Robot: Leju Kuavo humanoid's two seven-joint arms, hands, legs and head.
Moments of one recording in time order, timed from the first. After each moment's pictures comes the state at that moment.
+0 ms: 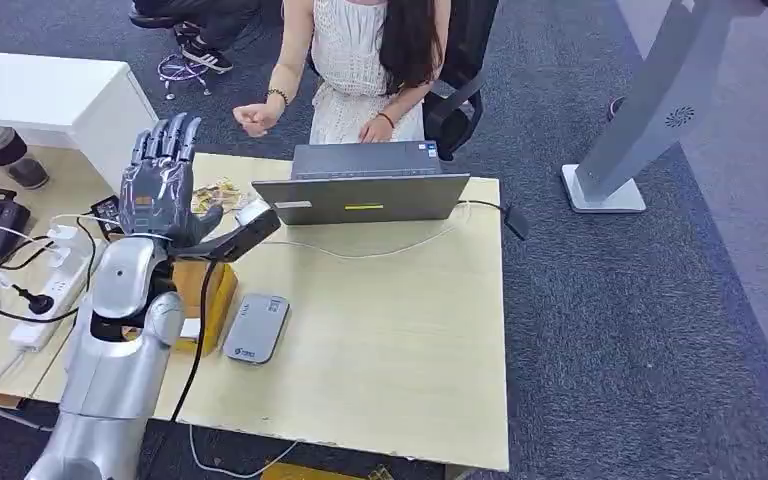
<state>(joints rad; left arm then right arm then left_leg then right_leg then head) -0.42 0.05 -0.13 -1.54 -1.54 0.10 0.14 -0.14 0.17 -0.86 -0.24 0.82 0.02 -0.36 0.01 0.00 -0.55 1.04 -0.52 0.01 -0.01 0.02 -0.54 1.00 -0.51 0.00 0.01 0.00</state>
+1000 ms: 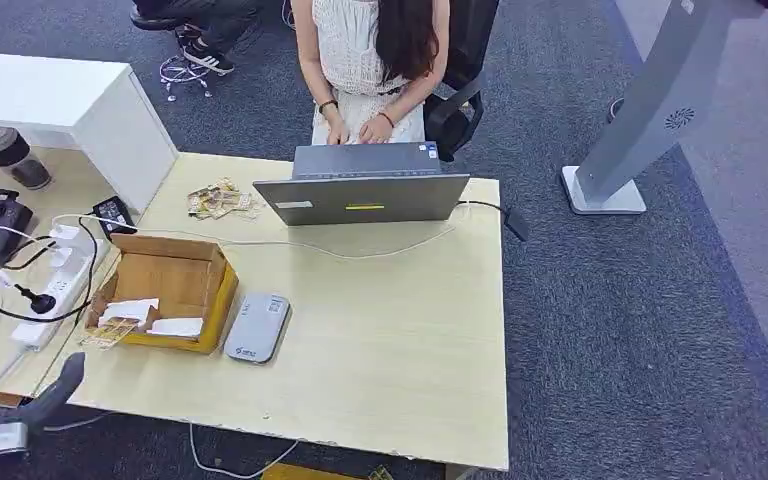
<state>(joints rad) 0.24 -0.14 0.57 -1.99 -0.46 0.02 -0.56 -0.08 0.14 -1.02 -0.26 0.73 0.01 -0.42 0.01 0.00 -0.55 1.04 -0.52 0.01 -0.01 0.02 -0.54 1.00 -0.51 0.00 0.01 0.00</state>
